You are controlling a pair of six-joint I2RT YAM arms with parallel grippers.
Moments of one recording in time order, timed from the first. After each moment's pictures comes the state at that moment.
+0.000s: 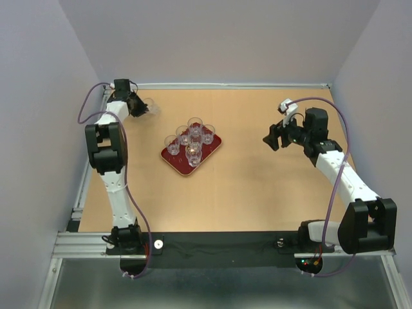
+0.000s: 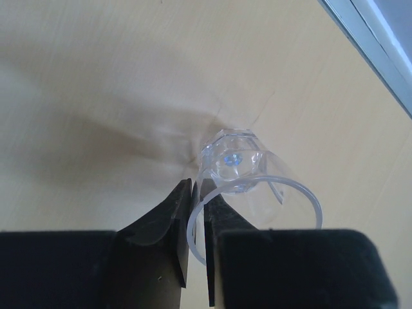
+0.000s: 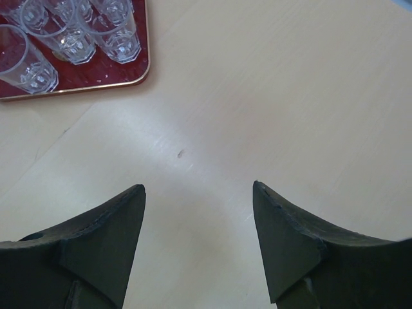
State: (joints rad) left arm 0.09 2.26 1.81 -0.34 0.16 -0.63; right arm 0.08 1.26 0.91 -0.16 -0.58 -0.28
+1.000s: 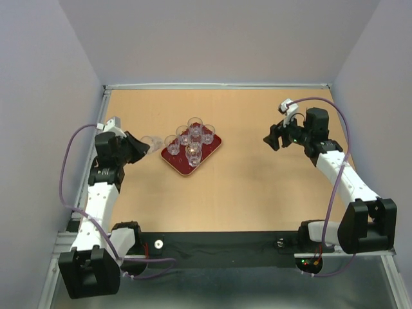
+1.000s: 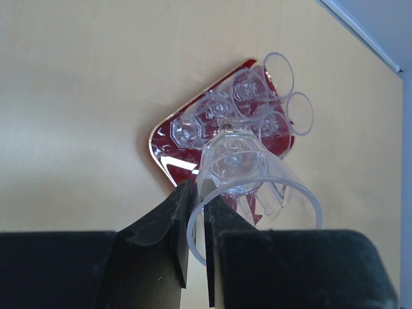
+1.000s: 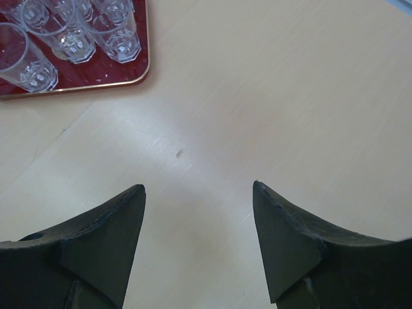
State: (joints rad) left arm 0.08 0.95 0.71 -0.26 0.29 -0.55; right arm 0.07 1.26 0.91 -0.16 -0.59 -0.30
